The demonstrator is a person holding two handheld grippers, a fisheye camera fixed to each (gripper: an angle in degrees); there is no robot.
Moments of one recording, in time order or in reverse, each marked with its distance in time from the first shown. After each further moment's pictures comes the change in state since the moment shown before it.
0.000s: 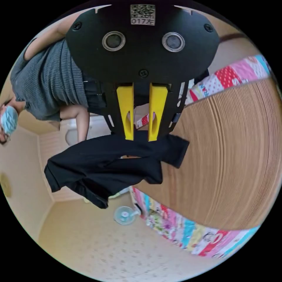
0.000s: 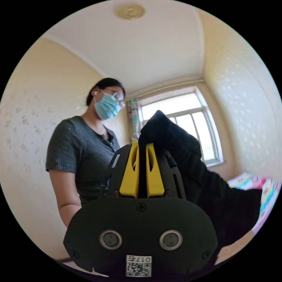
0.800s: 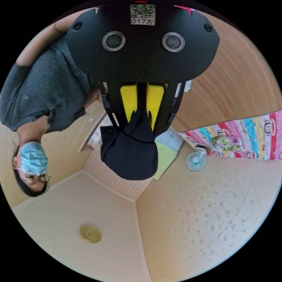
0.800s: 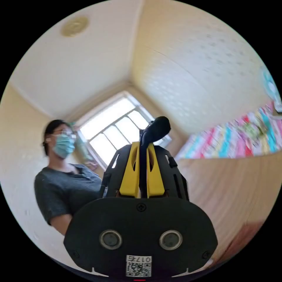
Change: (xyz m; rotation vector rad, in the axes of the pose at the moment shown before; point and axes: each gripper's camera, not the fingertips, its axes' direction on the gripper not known) left arm 0.266 -0.014 -0.007 0.348 0.265 0.698; right arm -0.046 0.069 -0.016 0.089 0.639 0.498
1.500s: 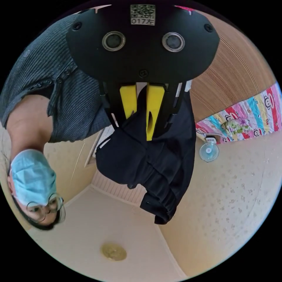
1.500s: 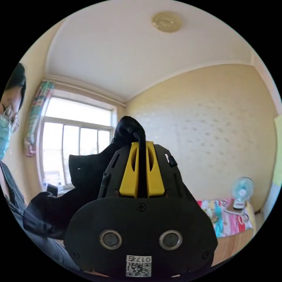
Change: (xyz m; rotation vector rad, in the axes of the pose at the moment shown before) left arm 0.162 -0.141 0.027 -0.048 0.012 0.160; right arm -0.150 -0.184 0.211 0.356 0.520 -0.624
